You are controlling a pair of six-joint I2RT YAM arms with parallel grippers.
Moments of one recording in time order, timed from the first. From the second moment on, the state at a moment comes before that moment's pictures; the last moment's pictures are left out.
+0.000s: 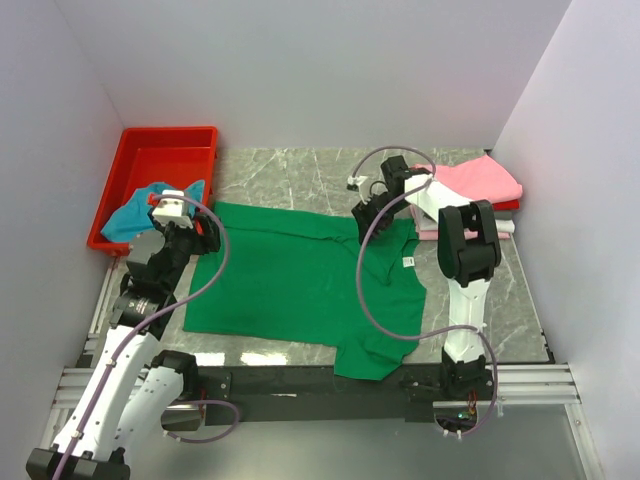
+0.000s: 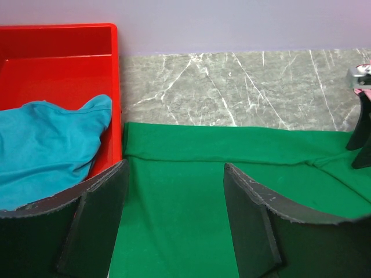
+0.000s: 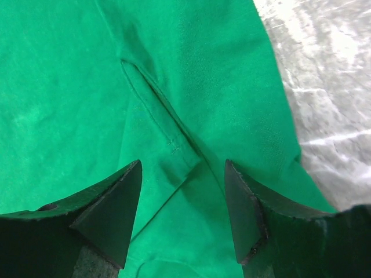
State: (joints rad) left arm -0.19 0.66 0.66 -0.10 -0.03 -0.09; right arm 0.24 2.11 1.59 -0.79 -0.57 -0.60
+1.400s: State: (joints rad) left arm -0.19 0.67 0.66 -0.10 -0.02 -0.09; right arm 0.43 2.01 1.61 -1.04 -0.66 -0.59
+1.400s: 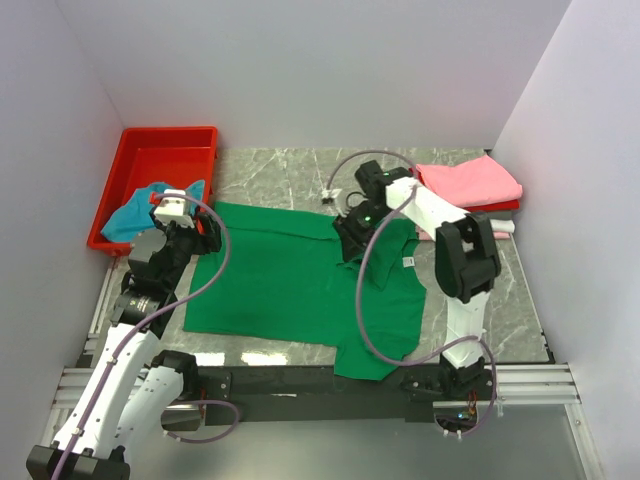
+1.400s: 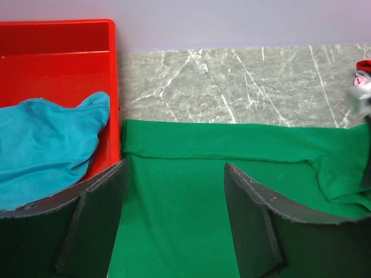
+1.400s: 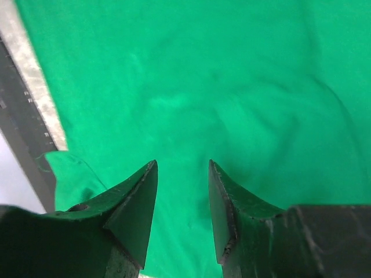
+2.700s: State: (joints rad) left arm -0.19 0.68 0.66 -0.10 -0.01 -0.09; right arm 0.50 1.86 1.30 -0.76 -0.33 -0.51
